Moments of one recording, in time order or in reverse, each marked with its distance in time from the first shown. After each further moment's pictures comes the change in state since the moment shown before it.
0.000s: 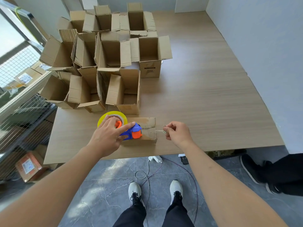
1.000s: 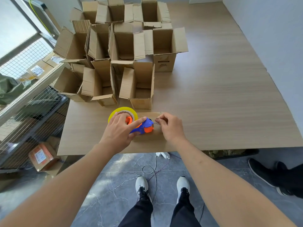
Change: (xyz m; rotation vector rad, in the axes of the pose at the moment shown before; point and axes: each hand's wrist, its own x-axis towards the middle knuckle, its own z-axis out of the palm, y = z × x) left_hand -0.010 -0.005 0.001 -0.022 0.041 -0.036; right_hand -0.001 -0.020 0.079 -0.168 0.029 -0.288
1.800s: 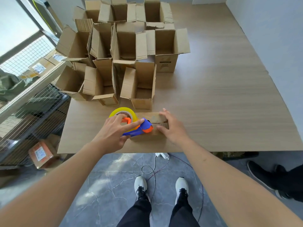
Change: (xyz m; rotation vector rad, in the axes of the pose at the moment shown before) left_hand -0.010 -0.028 0.000 -0.048 -0.109 0.079; right_hand 0.008 0.015 -0.017 -0.171 -0.268 -0.094
